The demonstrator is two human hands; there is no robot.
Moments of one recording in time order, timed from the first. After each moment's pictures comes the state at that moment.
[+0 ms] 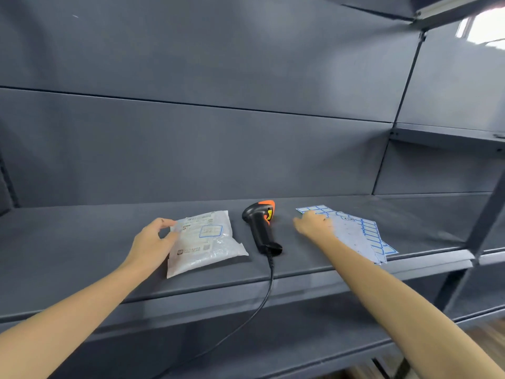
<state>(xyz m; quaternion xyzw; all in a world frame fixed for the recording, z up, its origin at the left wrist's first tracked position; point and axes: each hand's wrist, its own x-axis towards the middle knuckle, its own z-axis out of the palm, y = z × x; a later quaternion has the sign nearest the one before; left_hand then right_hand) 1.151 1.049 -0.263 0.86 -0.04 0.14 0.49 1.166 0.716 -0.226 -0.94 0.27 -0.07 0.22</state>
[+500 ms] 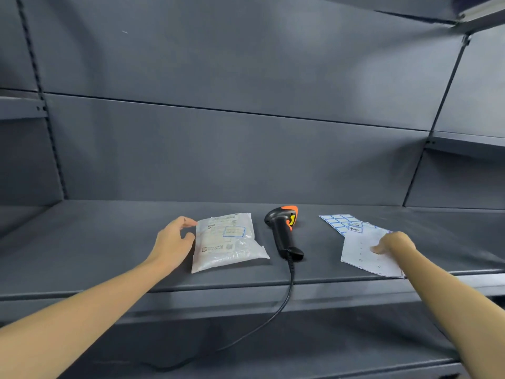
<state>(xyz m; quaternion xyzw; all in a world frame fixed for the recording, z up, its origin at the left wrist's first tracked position) 1.139 1.054 -0.260 0.87 -0.04 0.17 0.46 1.157 0.590 -0.225 -0.90 0.39 0.00 0.20</state>
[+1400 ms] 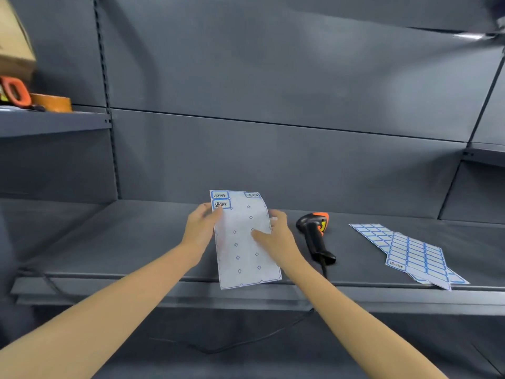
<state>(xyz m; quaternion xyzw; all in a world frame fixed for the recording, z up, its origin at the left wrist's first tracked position) 1.100 1.069 -0.215 0.67 0.01 0.15 0.72 1.109 0.900 -0.227 -0.82 -0.07 -0.09 0.56</state>
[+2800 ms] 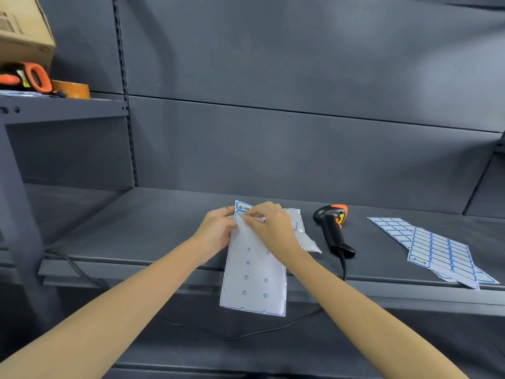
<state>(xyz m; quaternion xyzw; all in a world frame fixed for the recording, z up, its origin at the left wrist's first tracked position) 1.093 1.082 -0.224 0.60 -0.04 -0.02 0.80 1.120 0.940 -0.233 -0.87 -0.21 -0.21 0.40</state>
